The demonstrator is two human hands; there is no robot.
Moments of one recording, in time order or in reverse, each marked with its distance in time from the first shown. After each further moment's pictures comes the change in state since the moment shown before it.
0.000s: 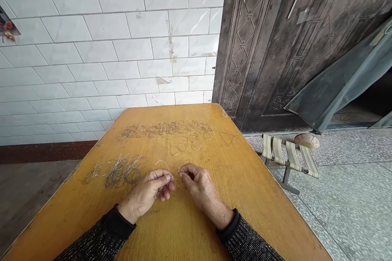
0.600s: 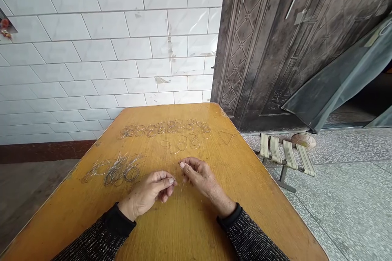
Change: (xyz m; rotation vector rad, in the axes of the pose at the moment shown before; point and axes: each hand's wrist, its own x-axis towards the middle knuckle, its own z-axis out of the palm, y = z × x) left_hand 0.000 -0.004 -0.001 0.046 -0.141 -0.020; right_hand 0.008 -0.008 -0.011 0.287 -0.115 0.095
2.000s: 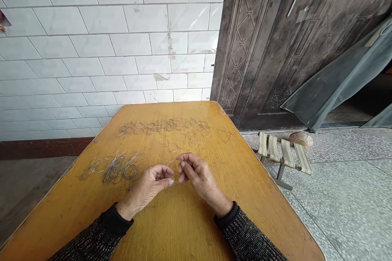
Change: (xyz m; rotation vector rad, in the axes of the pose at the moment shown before) left_hand 0.002 0.001 0.004 0.260 0.191 0.216; right_hand -0.002 0.006 0.003 0.112 -0.005 -0.160
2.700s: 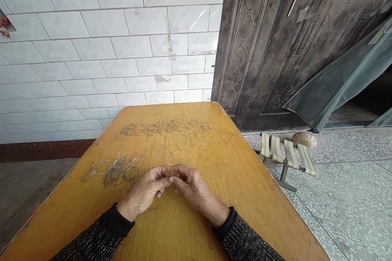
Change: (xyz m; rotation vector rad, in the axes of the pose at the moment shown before) left_hand 0.000 0.002 -0.001 -0.191 -0.013 -0.118; right_hand -0.004 0.006 0.014 -0.174 -0.136 0.028
